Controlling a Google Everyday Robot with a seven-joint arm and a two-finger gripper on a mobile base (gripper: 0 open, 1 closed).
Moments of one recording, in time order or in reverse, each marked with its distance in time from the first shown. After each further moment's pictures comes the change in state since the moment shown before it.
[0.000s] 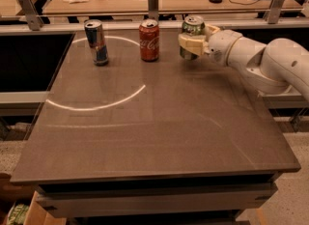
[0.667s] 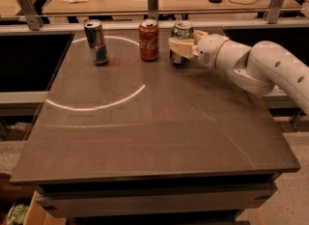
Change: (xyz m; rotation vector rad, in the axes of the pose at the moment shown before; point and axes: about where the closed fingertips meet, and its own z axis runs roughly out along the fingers) arm 0.018 0.018 0.030 -0.043 0.014 0.083
